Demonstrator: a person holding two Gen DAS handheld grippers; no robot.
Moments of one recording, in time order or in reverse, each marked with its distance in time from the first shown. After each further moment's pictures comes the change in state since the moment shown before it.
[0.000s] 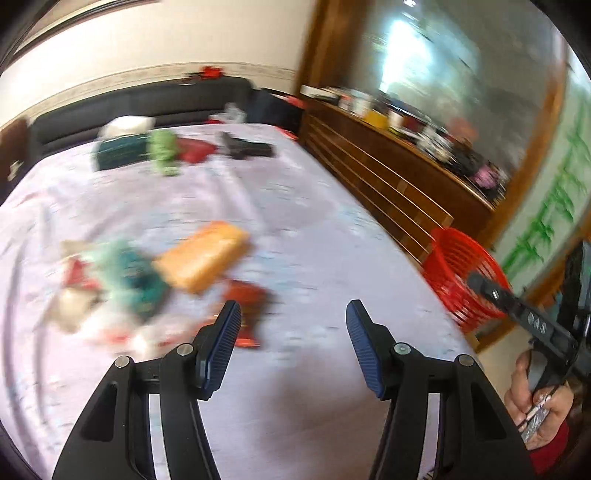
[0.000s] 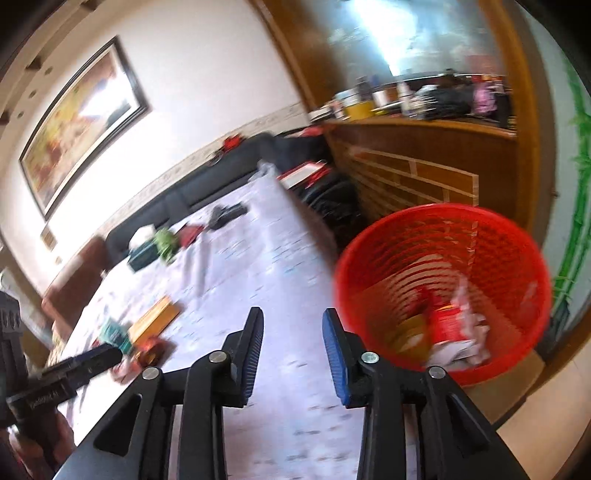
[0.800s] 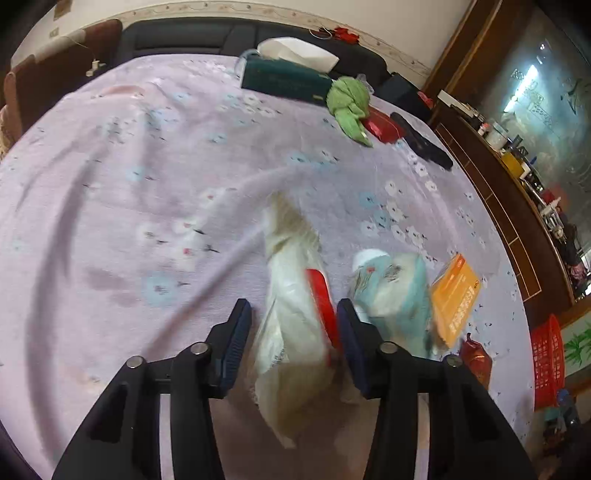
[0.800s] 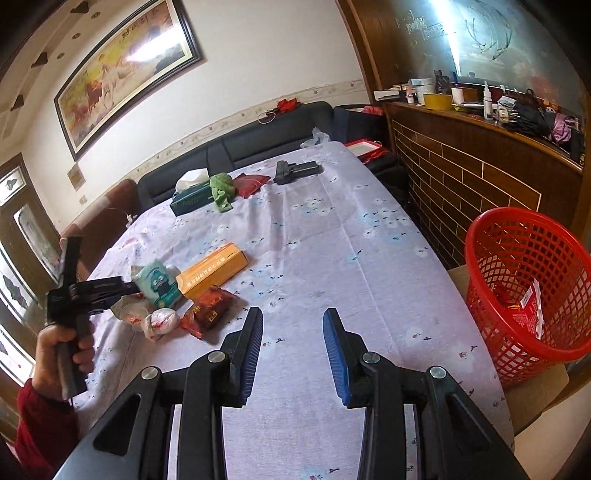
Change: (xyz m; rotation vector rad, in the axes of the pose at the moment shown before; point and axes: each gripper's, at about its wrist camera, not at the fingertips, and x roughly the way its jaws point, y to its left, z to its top) left arm 0.072 0.199 0.019 -0.327 0.126 0.194; right arm 0.030 0.092 -0.026 -0.173 0.108 0.077
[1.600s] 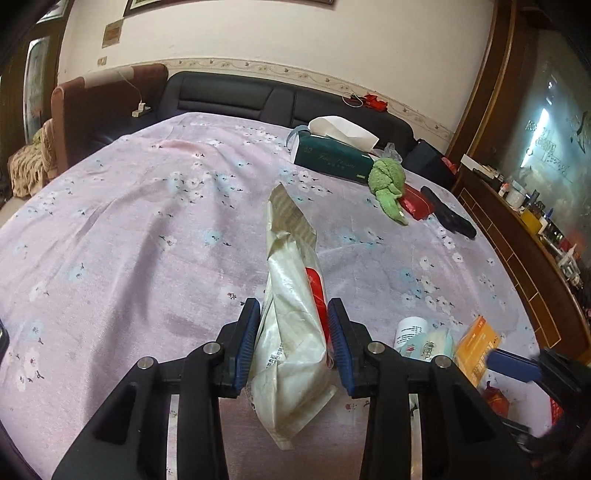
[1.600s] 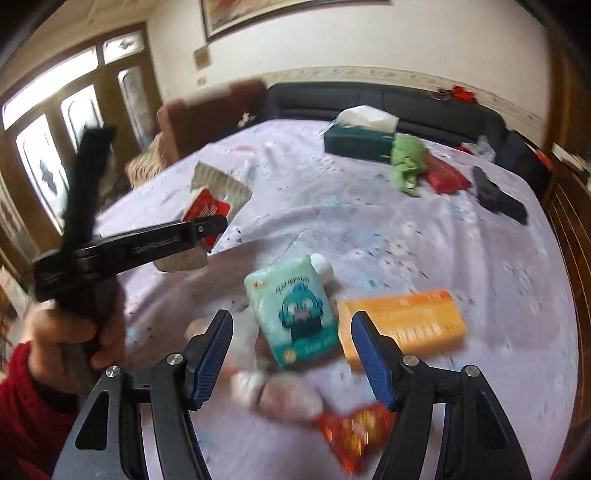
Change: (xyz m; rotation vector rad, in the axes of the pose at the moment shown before) left arm -0.041 0.032 0.003 -0.074 -0.268 0.104; right arm 0.162 0.180 0.036 -0.550 0.229 0.313
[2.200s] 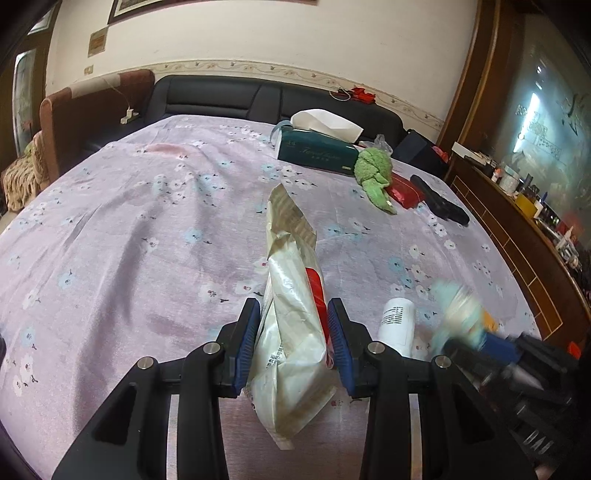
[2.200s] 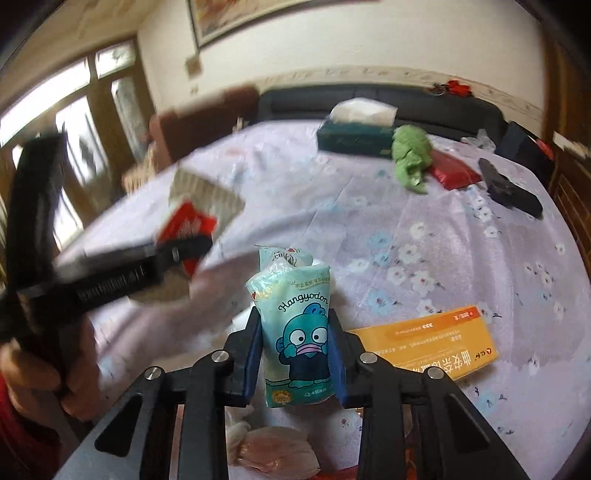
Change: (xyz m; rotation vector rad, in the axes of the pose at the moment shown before) left arm 0.005 -0.016 -0.004 0.061 0.013 -0.016; right arm 0.025 -0.015 0.002 0.086 -0.071 0.015
